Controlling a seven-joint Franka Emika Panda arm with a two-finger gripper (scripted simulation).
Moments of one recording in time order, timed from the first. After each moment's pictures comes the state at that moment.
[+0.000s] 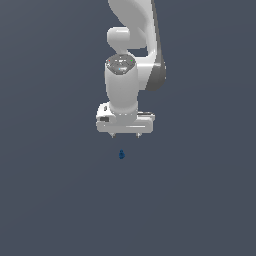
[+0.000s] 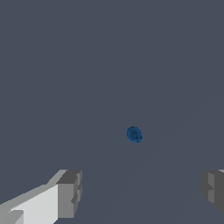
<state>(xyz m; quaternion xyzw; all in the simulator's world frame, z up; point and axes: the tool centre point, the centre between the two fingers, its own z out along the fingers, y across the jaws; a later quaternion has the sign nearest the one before) 0.002 -0.009 0.180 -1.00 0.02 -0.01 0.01</state>
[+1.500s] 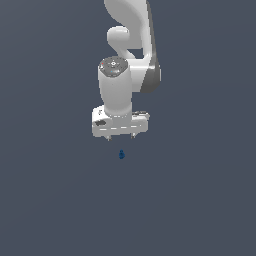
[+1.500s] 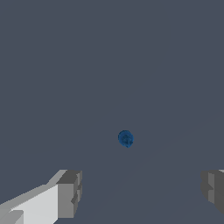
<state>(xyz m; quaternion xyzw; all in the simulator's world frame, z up) 0.007 -0.026 0.175 -1.00 -0.05 -0.01 0.01</state>
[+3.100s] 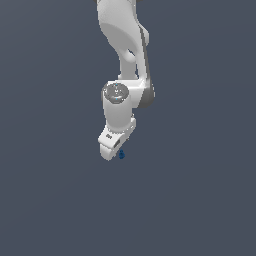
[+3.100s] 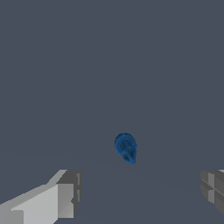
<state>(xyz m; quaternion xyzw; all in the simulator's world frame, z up) 0.005 -0.032 0.104 -0.88 -0.48 0.00 0.00</state>
